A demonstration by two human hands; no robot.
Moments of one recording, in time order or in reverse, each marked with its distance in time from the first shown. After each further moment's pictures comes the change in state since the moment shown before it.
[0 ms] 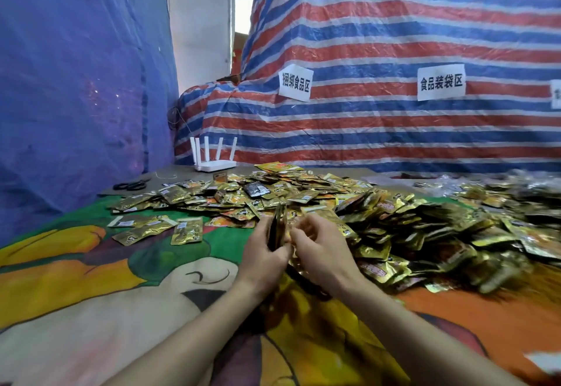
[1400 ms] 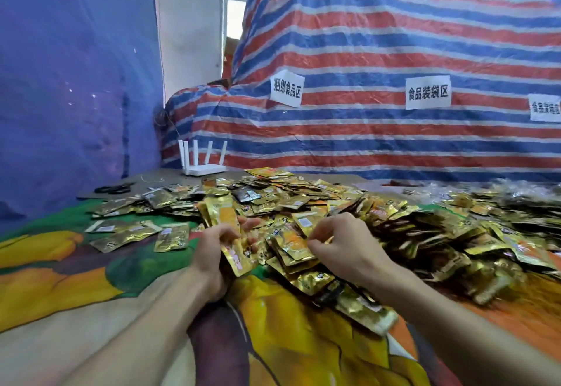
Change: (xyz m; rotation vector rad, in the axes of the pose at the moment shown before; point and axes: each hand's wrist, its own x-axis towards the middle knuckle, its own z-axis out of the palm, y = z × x) left_hand 0.032 -0.007 -0.034 -0.847 -0.011 -0.456; right_hand 0.007 -0.008 -0.055 -0.531 -0.124 0.027
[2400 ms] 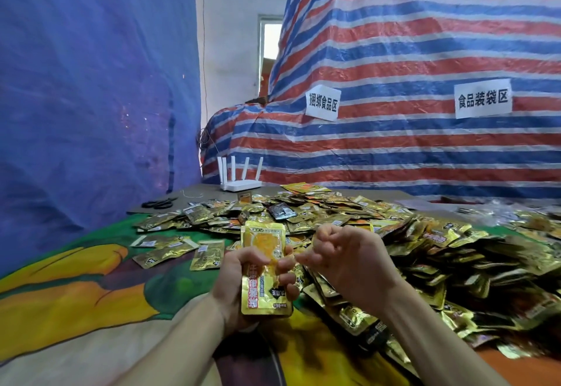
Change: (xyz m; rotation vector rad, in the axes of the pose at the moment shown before) left_hand -0.006 0.010 -0.017 -0.237 -0.411 -0.256; right_hand 0.044 -0.016 0.044 1.640 -0.480 0.026
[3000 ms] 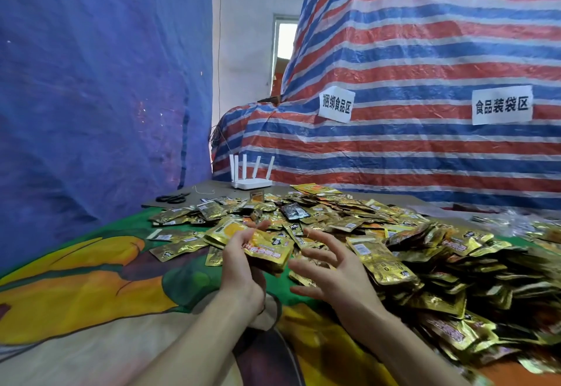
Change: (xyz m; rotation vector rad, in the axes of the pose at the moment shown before) left_hand 0.009 0.011 -0.010 0.113 0.582 0.537; right_hand 0.002 0.044 0.026 -0.451 0.302 -0.063
